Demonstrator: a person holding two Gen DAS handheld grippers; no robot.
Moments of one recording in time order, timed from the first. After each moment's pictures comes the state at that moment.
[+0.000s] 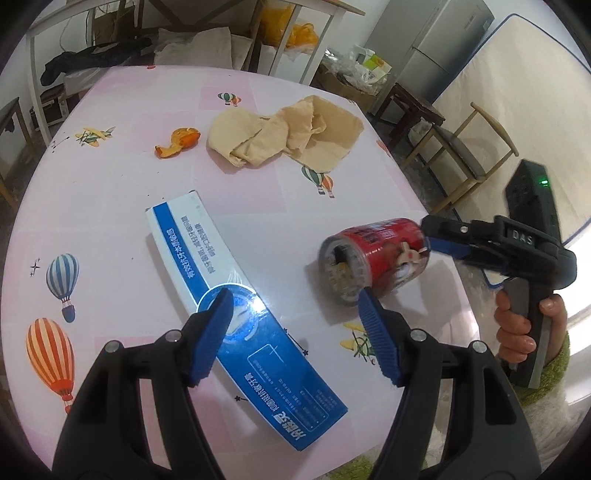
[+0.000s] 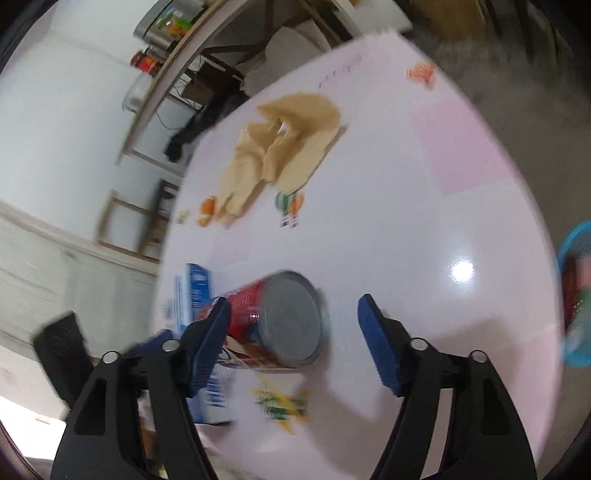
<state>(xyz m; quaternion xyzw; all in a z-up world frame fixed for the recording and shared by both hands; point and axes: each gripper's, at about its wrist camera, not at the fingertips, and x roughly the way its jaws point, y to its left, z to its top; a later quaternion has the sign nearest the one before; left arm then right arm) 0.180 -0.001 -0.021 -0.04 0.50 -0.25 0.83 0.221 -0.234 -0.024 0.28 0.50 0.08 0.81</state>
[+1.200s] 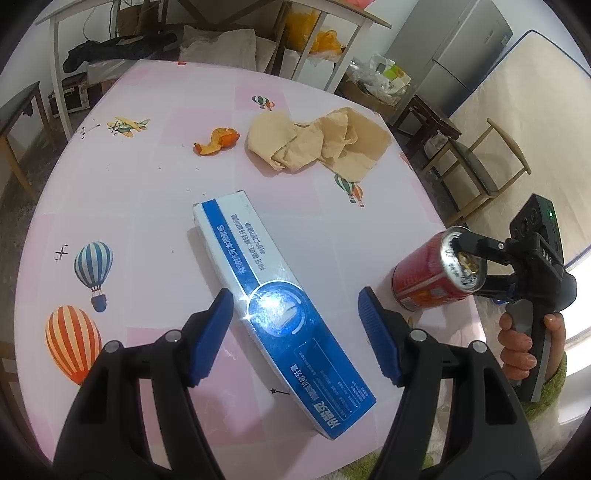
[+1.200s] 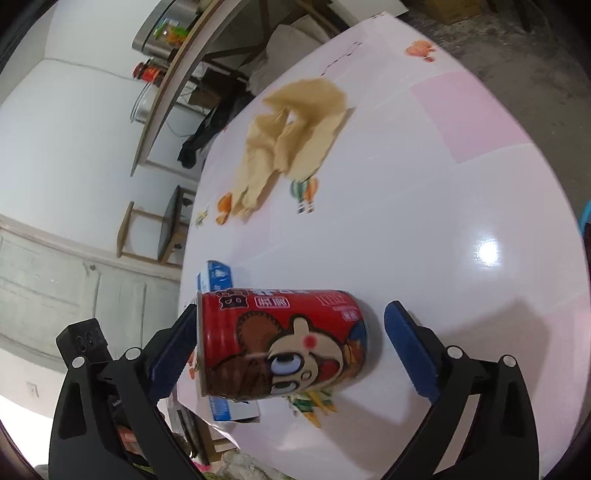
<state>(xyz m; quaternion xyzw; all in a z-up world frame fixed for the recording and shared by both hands) 0.182 0.032 -0.015 -0.06 0.50 -0.22 0.83 0.207 -0.255 -0.047 0.39 0.49 0.12 0.77</state>
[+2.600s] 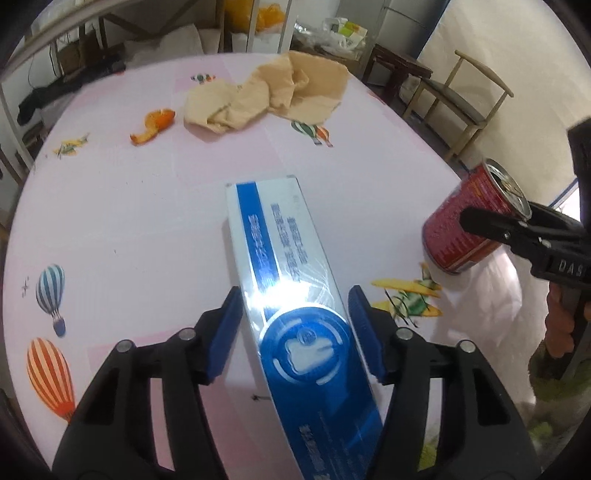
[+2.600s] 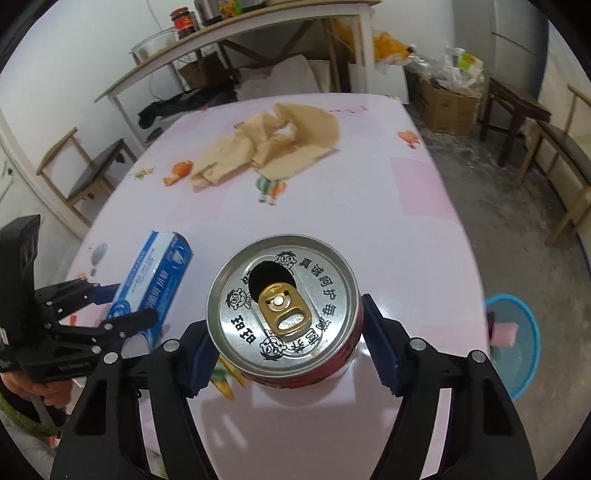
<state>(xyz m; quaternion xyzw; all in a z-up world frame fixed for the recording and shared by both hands) 0.170 -0.018 -0.054 0.06 0.51 -0.28 0.81 0.162 -0.194 -0.014 0.10 0.48 0.00 0.87</state>
